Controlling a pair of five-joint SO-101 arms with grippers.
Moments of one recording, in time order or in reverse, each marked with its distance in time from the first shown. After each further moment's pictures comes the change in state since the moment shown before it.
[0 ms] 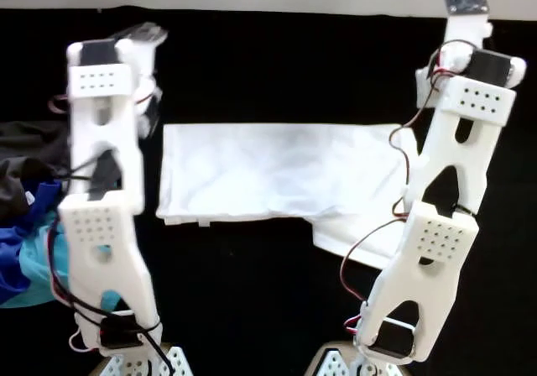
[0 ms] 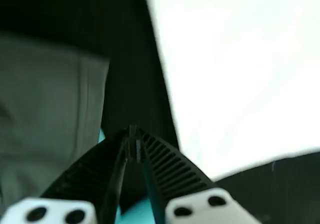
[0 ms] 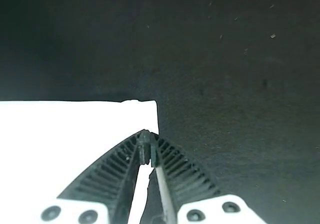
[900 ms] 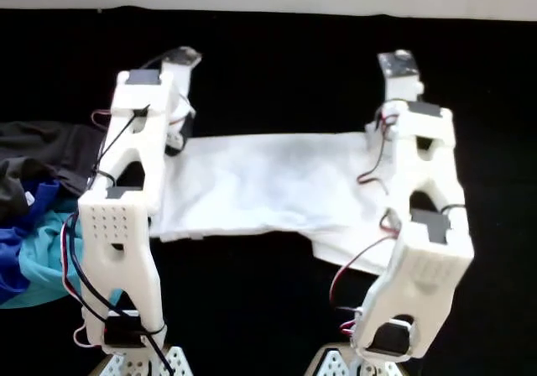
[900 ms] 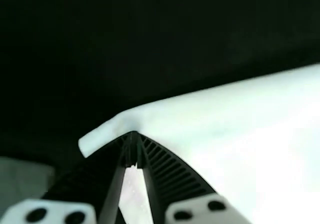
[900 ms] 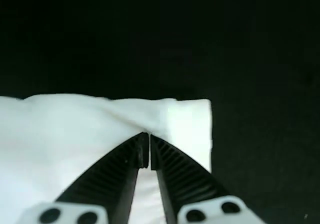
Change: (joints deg) left arm 6.7 6.4 8.1 -24.9 2.3; right arm -5.1 -12.6 67.8 -45.0 -0.1
